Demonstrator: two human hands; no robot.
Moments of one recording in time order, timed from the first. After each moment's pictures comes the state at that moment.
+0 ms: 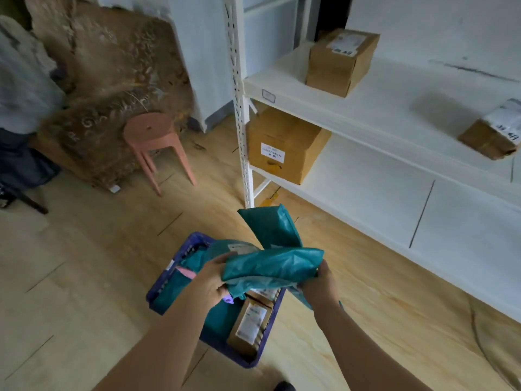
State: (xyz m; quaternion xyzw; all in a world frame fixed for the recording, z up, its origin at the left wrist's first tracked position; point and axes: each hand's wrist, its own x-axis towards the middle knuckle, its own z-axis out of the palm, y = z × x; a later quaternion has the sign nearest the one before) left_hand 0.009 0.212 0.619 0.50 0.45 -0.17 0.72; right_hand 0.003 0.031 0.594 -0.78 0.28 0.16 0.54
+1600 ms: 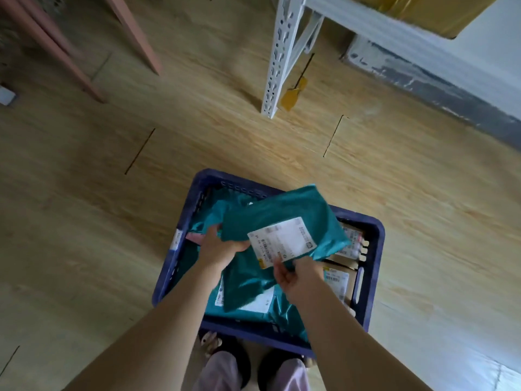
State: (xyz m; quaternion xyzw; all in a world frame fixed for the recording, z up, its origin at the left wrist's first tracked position) left_hand 0.152 0.442 0.216 0.65 0.38 -0.36 0.54; right_hand 0.118 0.300 0.258 -0.30 0.71 0.17 0.62
